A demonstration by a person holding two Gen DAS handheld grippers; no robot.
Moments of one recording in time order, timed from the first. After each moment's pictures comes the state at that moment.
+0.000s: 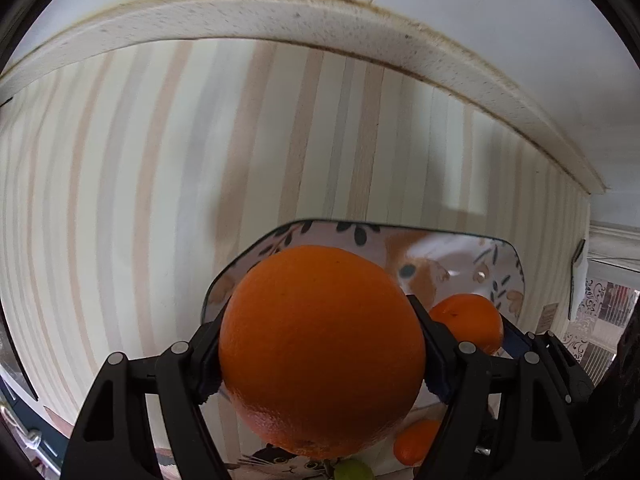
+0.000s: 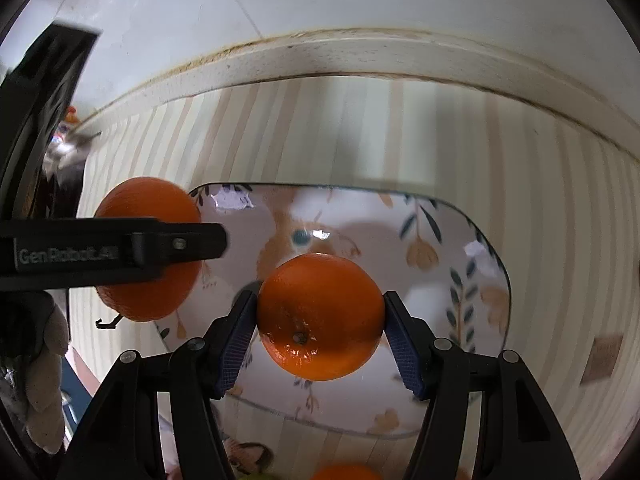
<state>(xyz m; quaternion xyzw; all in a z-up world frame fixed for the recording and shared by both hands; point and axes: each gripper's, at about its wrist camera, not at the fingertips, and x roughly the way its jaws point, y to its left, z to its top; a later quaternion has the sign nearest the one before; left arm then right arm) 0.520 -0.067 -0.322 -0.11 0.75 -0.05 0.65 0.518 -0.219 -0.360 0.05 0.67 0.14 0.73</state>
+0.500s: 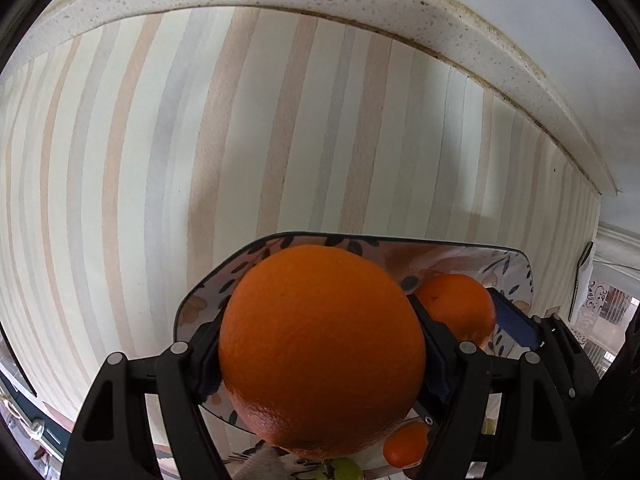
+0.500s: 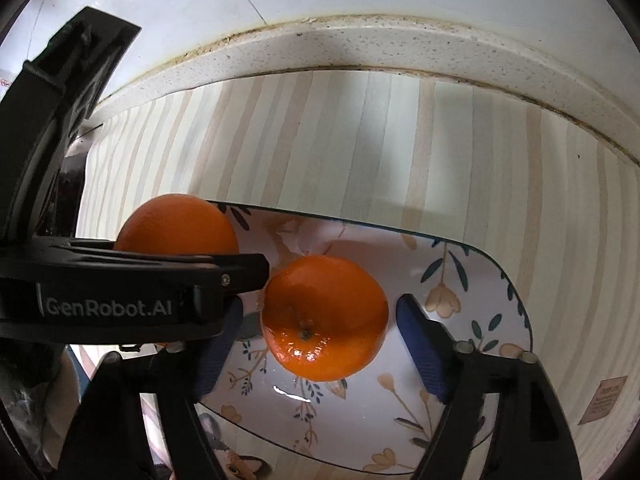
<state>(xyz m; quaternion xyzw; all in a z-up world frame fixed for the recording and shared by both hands) 0.532 -0.077 -0.350 -0.12 0.78 -0.04 0.62 0.545 -0.207 -0.379 0.06 0.69 0.16 0.70</state>
